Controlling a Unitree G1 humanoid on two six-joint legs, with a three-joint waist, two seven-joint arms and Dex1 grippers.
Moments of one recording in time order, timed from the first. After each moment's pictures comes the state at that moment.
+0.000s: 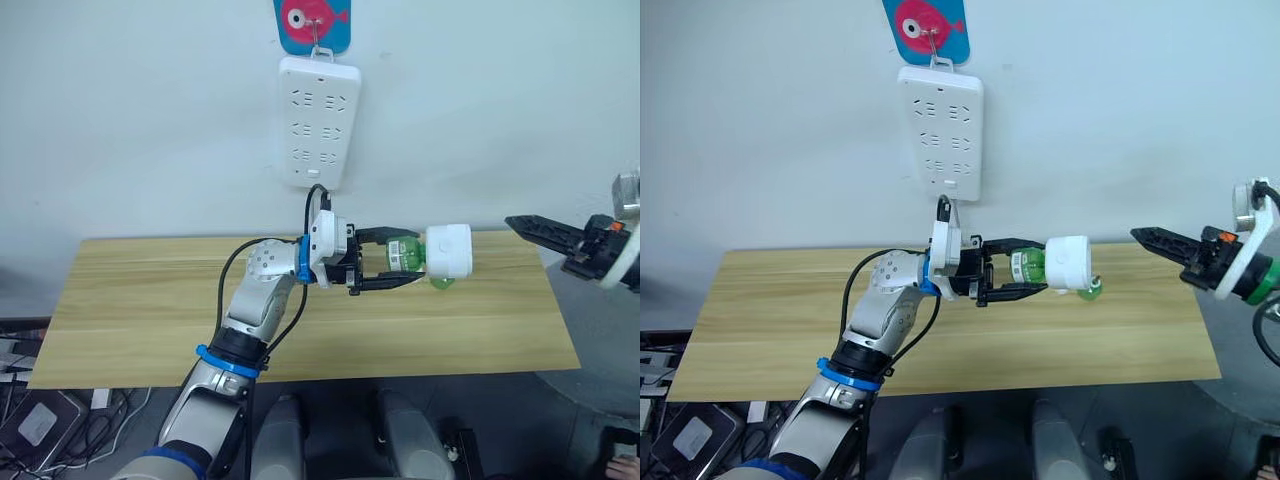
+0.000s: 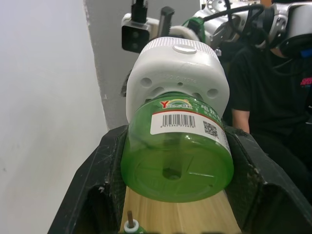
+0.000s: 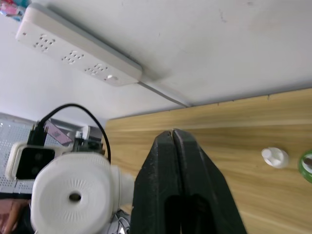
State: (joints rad) left arm -0.61 0.19 -0.21 0.14 -0.40 -0.08 -1.22; right arm -0.29 -1.07 -0.32 -0.06 1.95 1.03 0.08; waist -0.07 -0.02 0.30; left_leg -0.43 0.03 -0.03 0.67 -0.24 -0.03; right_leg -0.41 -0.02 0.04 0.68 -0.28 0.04
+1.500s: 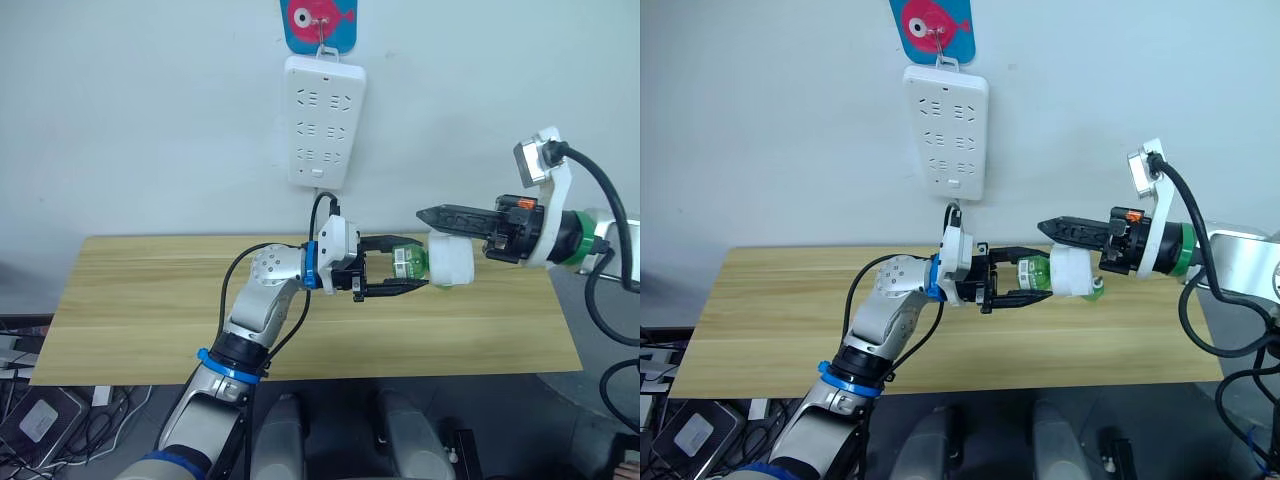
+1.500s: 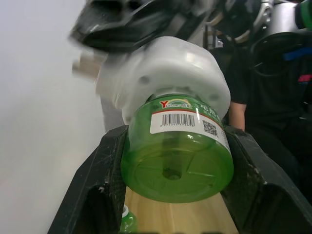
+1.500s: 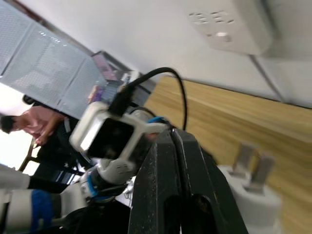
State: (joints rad) left arm -0.59 0.19 -0.23 0.11 -0.36 0.00 -1.20; right arm -0.63 -0.98 -0.06 -0.18 1.86 1.08 0.14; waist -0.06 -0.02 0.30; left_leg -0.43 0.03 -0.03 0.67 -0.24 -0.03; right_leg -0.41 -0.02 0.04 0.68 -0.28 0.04
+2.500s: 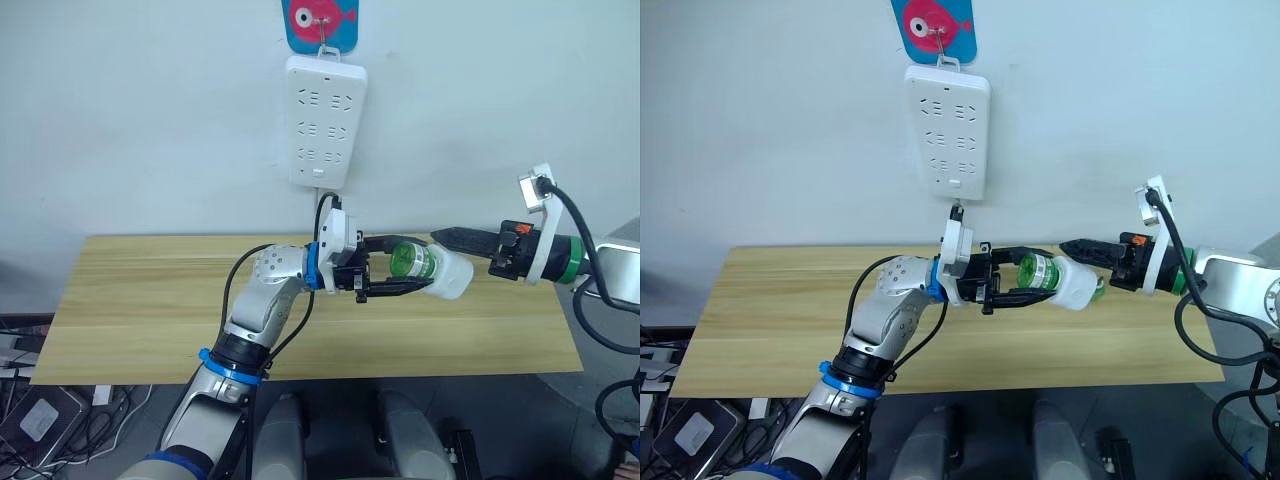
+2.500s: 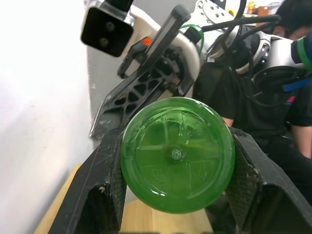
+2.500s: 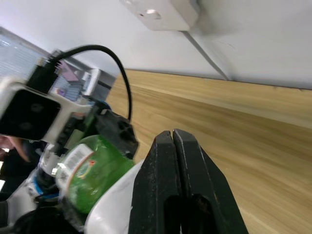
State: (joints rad) left arm -0.60 0.17 -0.22 0.09 -0.41 0.05 -1.18; right arm -0.48 -0.94 -0.18 -0.17 1.76 1.12 0.13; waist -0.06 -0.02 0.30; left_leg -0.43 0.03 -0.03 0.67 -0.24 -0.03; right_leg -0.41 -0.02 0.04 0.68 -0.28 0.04
